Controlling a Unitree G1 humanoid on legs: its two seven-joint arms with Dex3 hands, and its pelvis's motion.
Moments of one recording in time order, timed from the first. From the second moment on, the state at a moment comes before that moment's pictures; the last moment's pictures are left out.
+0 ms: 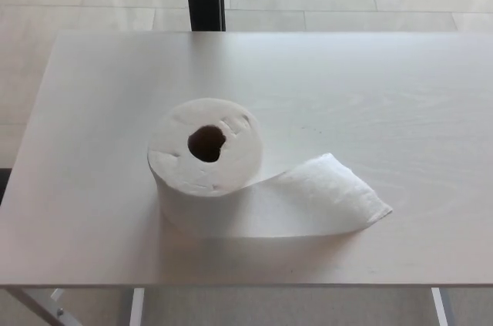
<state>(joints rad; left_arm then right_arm) 0.42 0.74 0.31 1.10 0.01 -0.04 -0.22 0.11 -0.82 -0.45 1.16 0.08 0.04 0.27</state>
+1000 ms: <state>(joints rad) 0.05 0.77 0.62 0.37 -0.12 -0.03 -0.20 -0.07 -0.78 -0.54 0.34 0.16 0.05 0.31</state>
